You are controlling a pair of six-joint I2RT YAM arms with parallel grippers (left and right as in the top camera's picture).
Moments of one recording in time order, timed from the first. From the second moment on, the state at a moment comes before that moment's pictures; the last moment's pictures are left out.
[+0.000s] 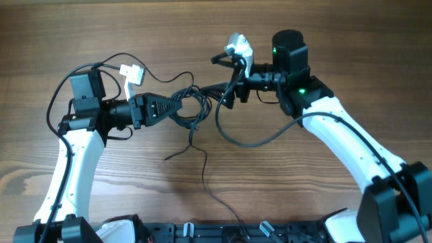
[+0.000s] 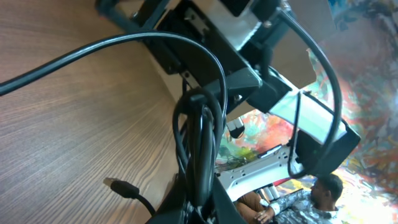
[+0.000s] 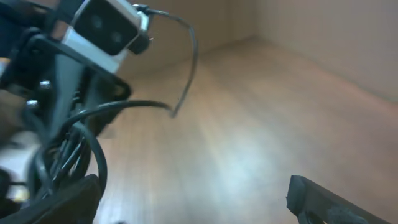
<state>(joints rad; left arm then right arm) 0.13 1.36 0.89 -0.47 1.54 -0.10 0.41 1.60 1.14 0.05 -0.88 -0.14</state>
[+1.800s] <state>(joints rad) 0.13 1.36 0.89 -0.47 1.52 -0.10 0.47 1.47 1.14 -0.21 -0.49 -0.26</state>
